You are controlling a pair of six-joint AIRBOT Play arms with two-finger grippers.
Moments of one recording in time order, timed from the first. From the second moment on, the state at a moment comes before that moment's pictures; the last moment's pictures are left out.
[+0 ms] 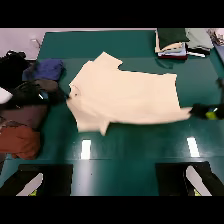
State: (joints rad) left arm -0.03 -0.85 1.00 0.83 -0.99 -1.37; right arm -0.40 -0.77 0.89 -1.17 1.25 1.35
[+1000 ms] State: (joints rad) left arm -0.03 -0.97 1.90 1.18 -1.16 -1.54; right arm -0.31 -0.99 1.93 -1.22 1.45 1.43
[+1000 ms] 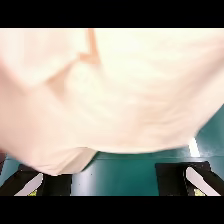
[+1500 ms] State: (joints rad) left arm -0.03 -1.53 1.64 1.17 -1.13 -1.54; right arm -0.23 -1.46 1.64 -1.26 1.35 1.43
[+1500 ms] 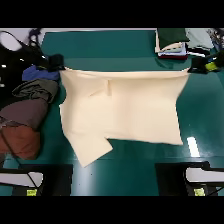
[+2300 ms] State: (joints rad) left arm 0.02 -1.67 1.60 1.12 -1.21 -1.46; right arm -0.20 -1.60 1.56 -1.21 1.34 1.43
